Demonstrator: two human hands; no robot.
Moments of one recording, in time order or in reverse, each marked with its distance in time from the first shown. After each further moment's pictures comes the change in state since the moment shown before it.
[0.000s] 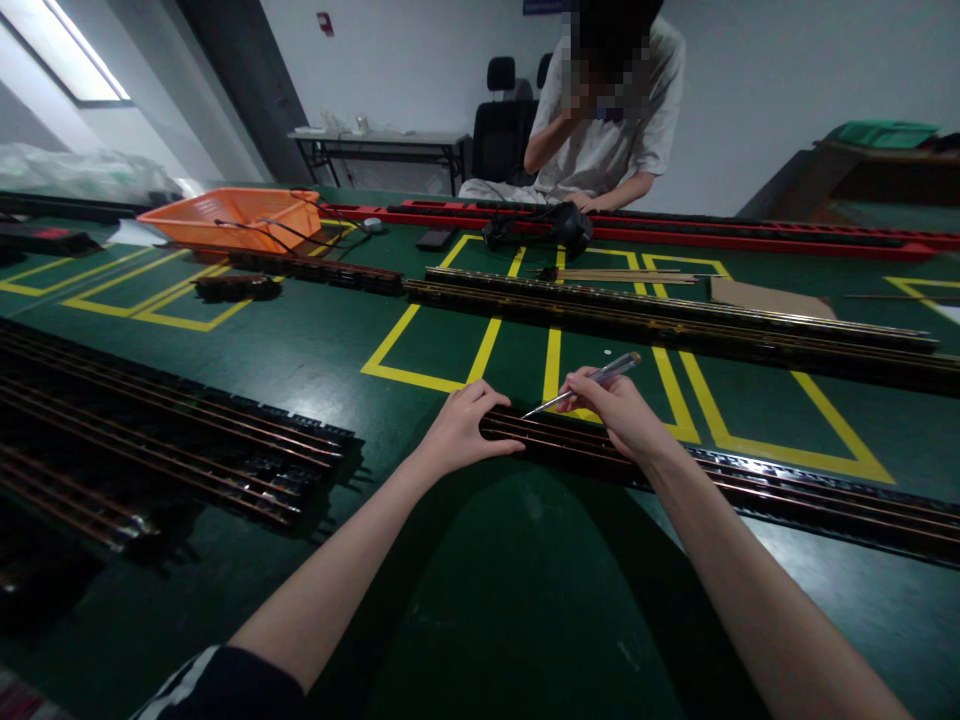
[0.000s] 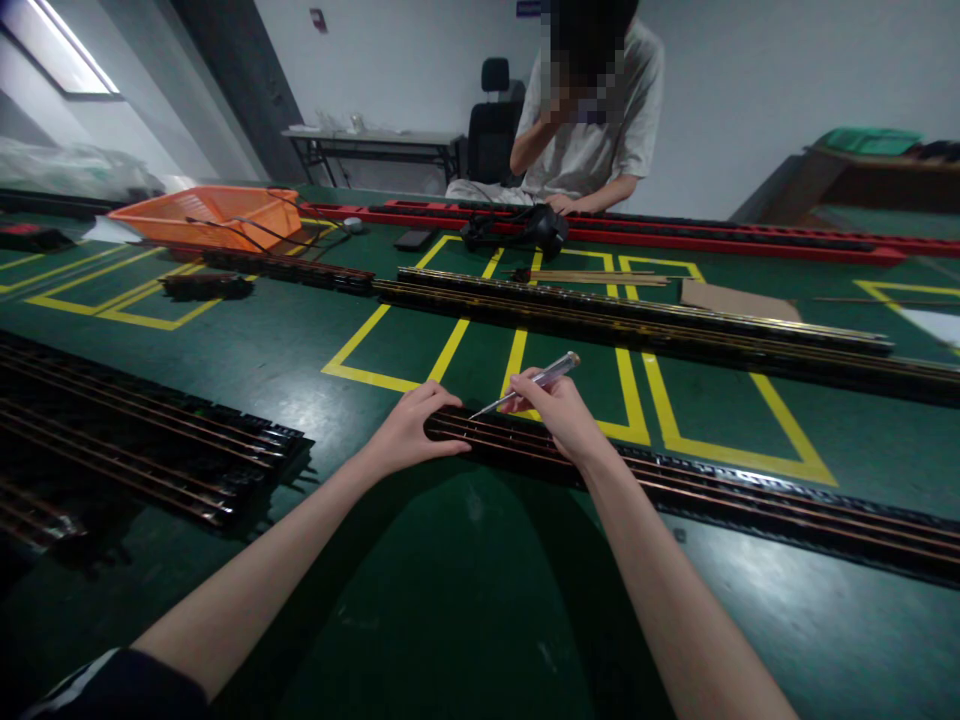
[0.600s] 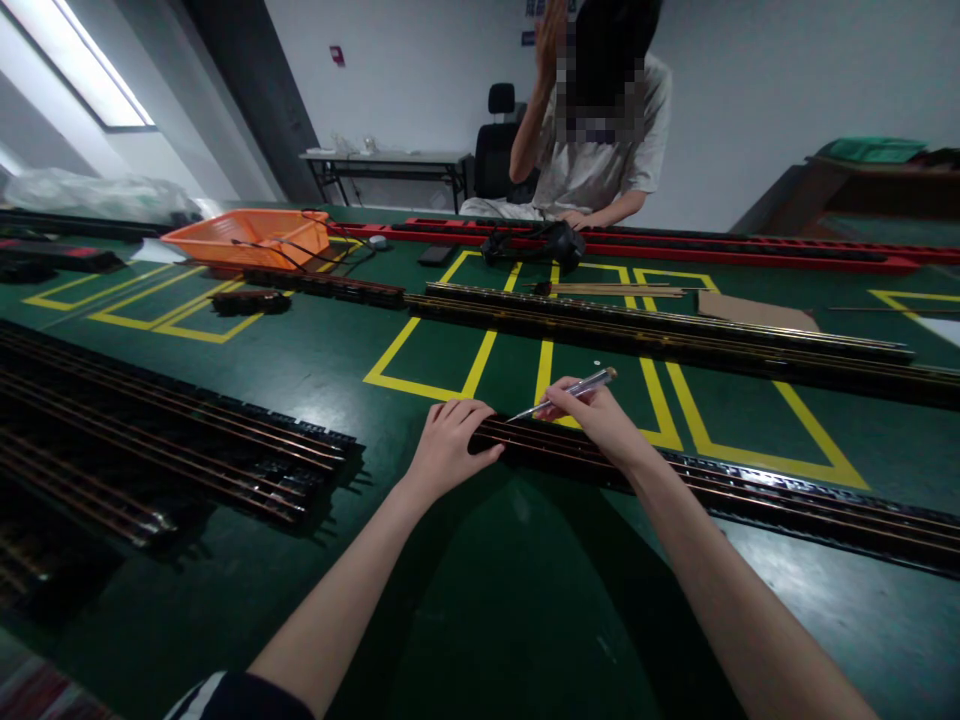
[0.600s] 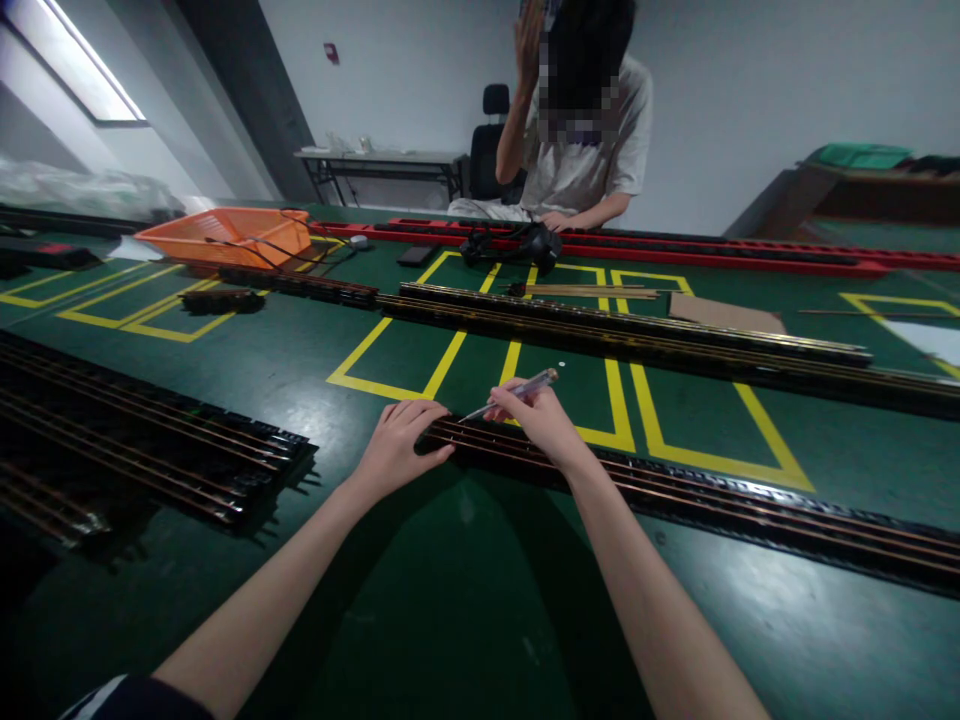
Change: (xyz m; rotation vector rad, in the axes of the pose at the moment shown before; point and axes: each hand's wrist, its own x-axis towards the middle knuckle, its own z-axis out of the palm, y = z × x) left_hand -0.018 0.016 0.000 0.247 0.100 -0.070; right_hand 0.001 0.000 0.001 -0.106 -0.093 -0.070
